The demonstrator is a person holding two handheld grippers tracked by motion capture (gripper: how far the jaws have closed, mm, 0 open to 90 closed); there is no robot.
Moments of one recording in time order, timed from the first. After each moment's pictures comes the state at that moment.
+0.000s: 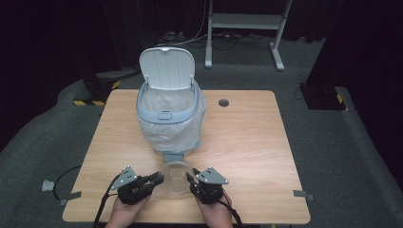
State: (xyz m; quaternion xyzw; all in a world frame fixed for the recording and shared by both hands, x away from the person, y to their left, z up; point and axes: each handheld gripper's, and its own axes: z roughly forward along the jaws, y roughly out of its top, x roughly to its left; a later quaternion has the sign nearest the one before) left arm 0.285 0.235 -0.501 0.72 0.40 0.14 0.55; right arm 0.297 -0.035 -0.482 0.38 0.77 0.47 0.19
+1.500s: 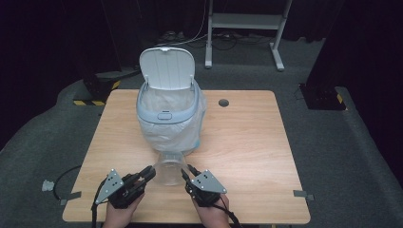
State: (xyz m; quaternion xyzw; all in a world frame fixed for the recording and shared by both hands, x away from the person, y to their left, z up) left arm 0.259 0.244 -0.466 0.66 0.36 0.24 0.61; right arm 0.280 -0.026 -0.457 0.33 0.74 0.52 0.26
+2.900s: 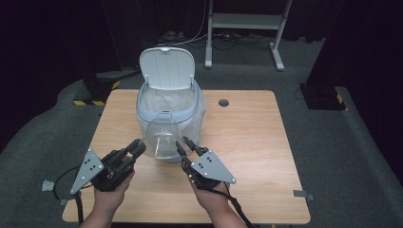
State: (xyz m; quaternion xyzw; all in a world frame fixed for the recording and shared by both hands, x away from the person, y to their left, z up) left arm 0.270 0.246 -0.361 0.61 0.29 0.32 0.66; right arm 0.286 -0.024 -0.352 0.27 0.67 0.61 0.33
